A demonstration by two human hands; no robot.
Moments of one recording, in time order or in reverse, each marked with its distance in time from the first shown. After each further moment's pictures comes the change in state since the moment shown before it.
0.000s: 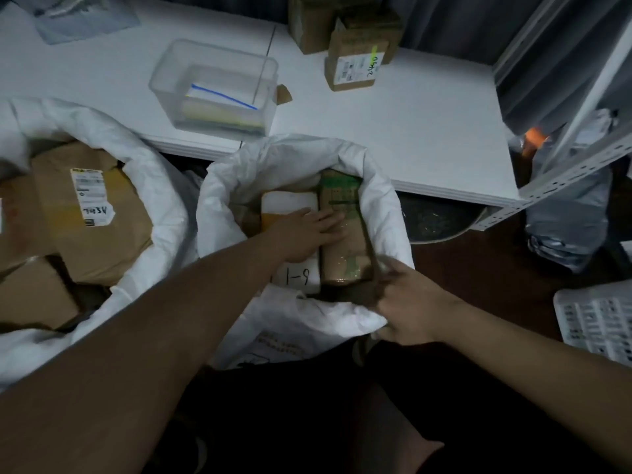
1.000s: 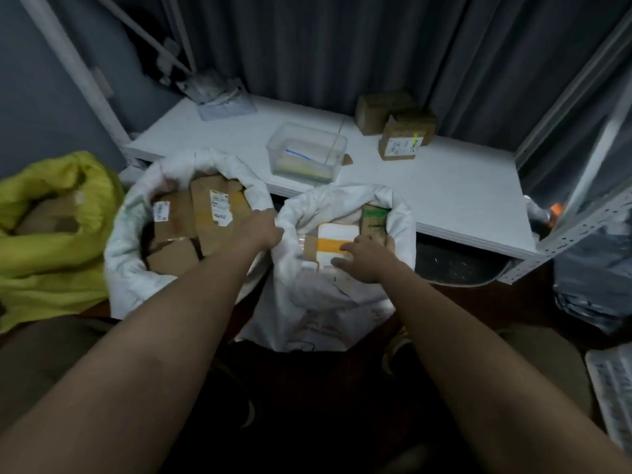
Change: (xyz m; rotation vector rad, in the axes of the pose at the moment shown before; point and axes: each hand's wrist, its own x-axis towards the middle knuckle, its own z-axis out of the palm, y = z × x) left_hand -0.226 0.003 -0.041 -0.659 0.318 -0.929; right_hand 0.054 -0.093 -0.114 0.463 0.007 0.499
